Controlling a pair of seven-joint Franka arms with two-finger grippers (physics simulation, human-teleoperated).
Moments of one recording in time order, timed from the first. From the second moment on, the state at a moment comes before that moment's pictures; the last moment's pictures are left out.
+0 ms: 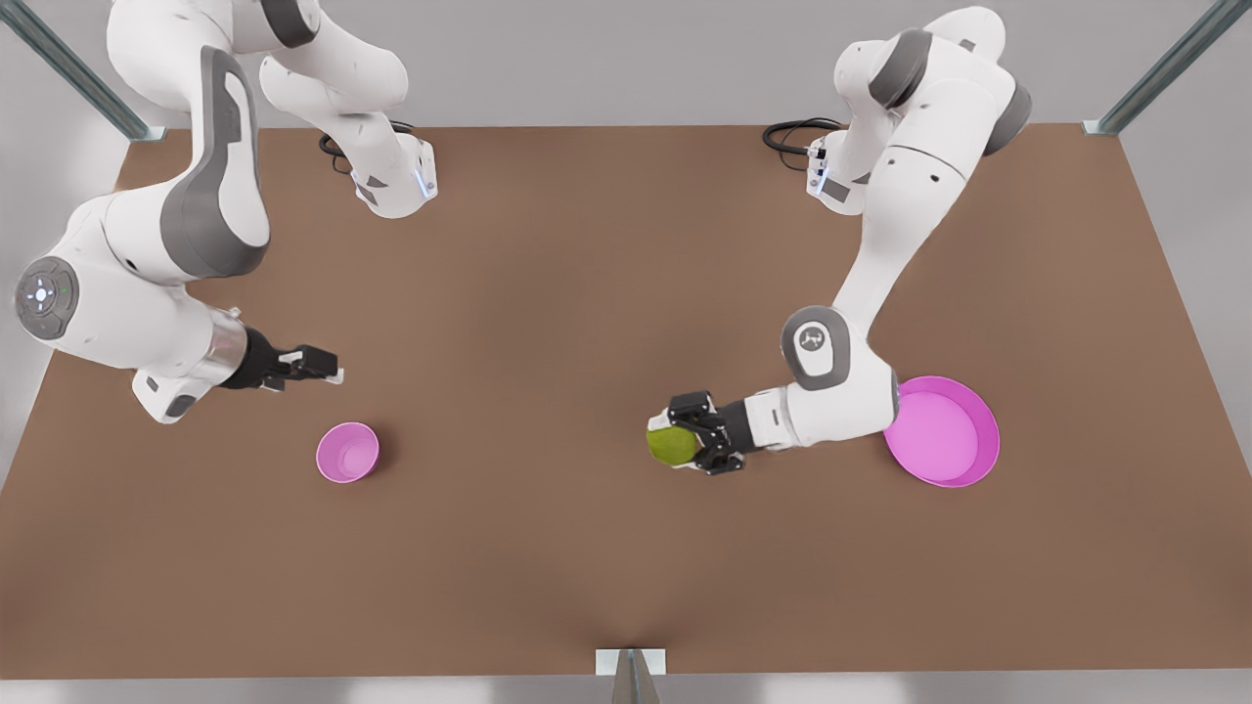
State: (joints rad) left arm -0.18 0.65 -0.35 -1.45 -1.14 2.34 0.86; right arm 0.05 0.29 0.03 -1.39 0.28 1.58 0.02
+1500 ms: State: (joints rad) left arm -0.31 0.83 -0.37 -1.35 -1.57 2.40 2.55; right arm 0.12 0.79 0.33 -1.52 1.72 2.05 -0.87
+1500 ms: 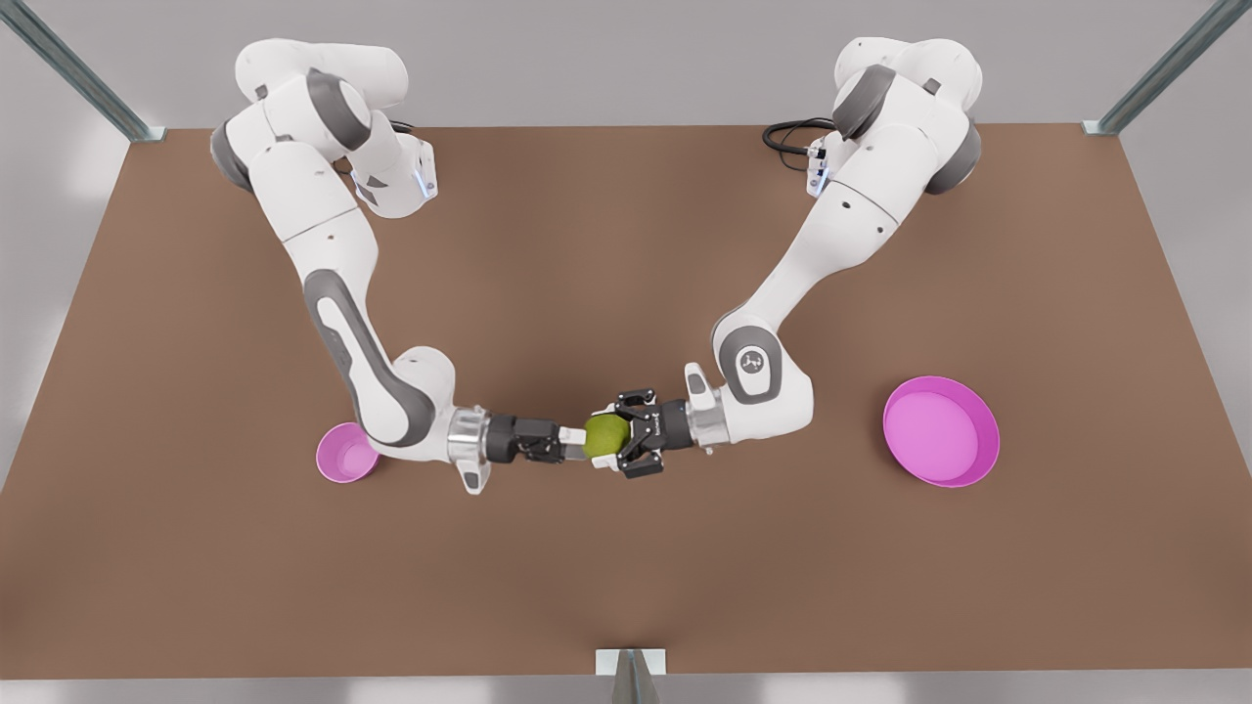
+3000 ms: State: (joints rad) left arm -0.24 0.83 -0.35 -1.33 -1.51 2.39 2.65; right arm 0.06 0.75 0.35 -1.60 1.80 2.09 -1.17
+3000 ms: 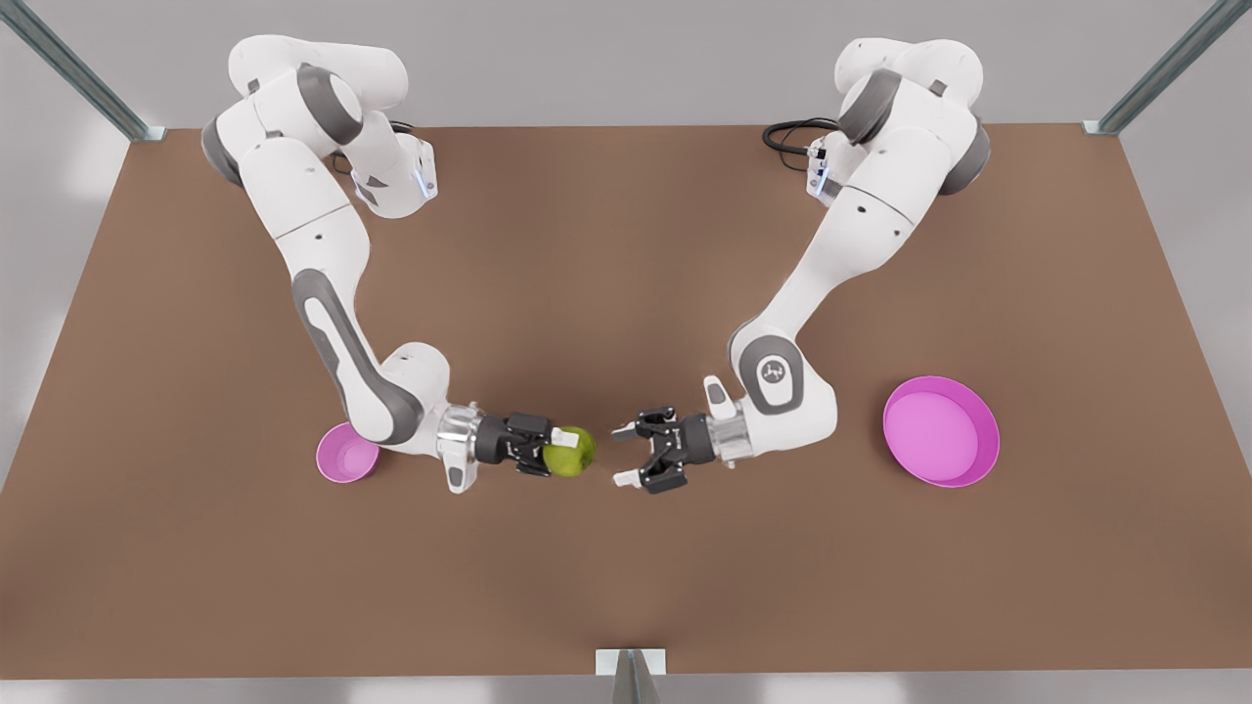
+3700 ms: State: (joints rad) left arm -0.02 0.09 -0.06 -1.53 -0.02 1.74 1.11; right arm -0.53 0.68 0.35 -1.69 1.05 1.79 -1.10
